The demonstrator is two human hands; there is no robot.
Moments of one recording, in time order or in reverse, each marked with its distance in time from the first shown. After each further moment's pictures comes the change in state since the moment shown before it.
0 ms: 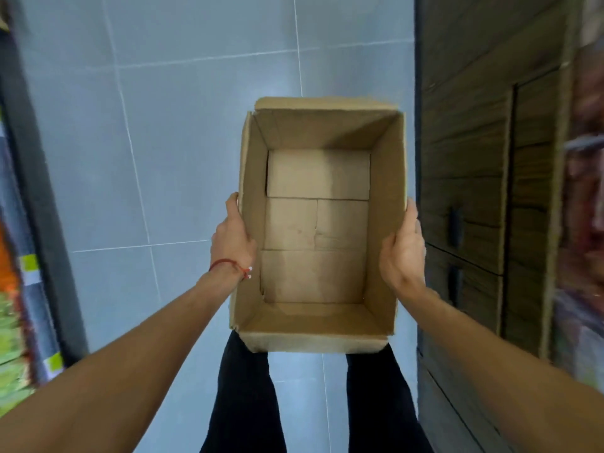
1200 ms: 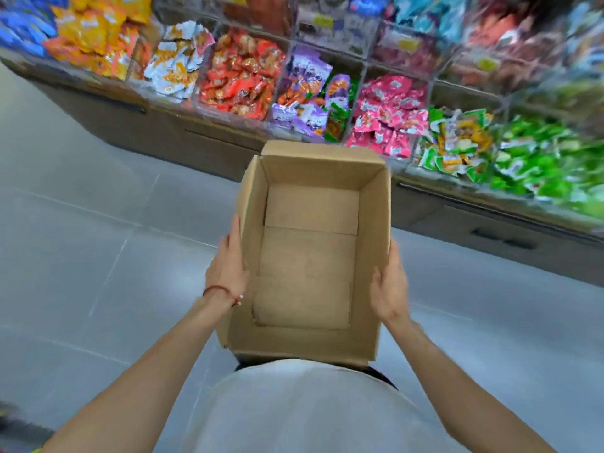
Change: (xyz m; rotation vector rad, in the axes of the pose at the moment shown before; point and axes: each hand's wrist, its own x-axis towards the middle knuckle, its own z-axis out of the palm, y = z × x) left_hand -0.341 -0.013 -0.144 0.626 -0.262 1.266; right_hand -0.574 0.117 0.061 0.736 0.839 0.455
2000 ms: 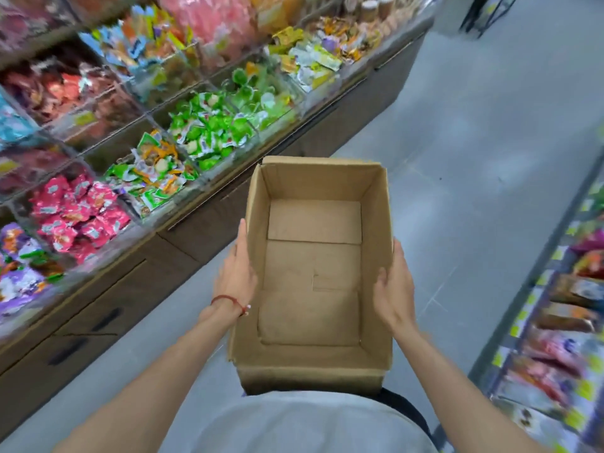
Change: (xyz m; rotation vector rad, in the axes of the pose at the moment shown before) left_hand -0.125 0.368 0.194 0.275 -0.408 0.902; right_hand -0.219 0.223 -0.206 0.300 0.834 0.649
